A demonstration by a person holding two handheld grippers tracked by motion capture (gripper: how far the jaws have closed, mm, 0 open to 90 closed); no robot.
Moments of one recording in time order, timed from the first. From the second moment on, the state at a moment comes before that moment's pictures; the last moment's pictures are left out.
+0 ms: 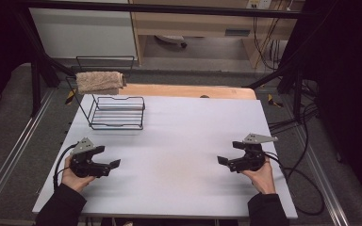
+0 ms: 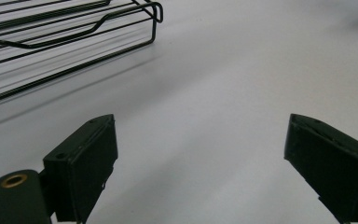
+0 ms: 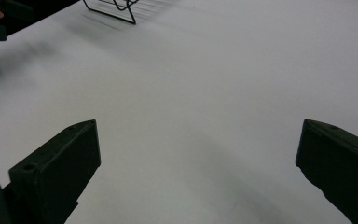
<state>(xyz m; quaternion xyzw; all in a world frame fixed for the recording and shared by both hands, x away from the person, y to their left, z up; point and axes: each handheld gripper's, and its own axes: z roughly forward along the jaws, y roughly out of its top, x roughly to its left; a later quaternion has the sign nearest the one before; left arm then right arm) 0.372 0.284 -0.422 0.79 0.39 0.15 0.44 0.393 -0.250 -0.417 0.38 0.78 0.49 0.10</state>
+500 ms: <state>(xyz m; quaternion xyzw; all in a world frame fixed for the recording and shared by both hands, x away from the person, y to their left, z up) 0.369 0.284 -0.428 0.80 0.38 0.16 0.44 0.369 -0.280 -0.445 0.41 0.77 0.49 0.09</state>
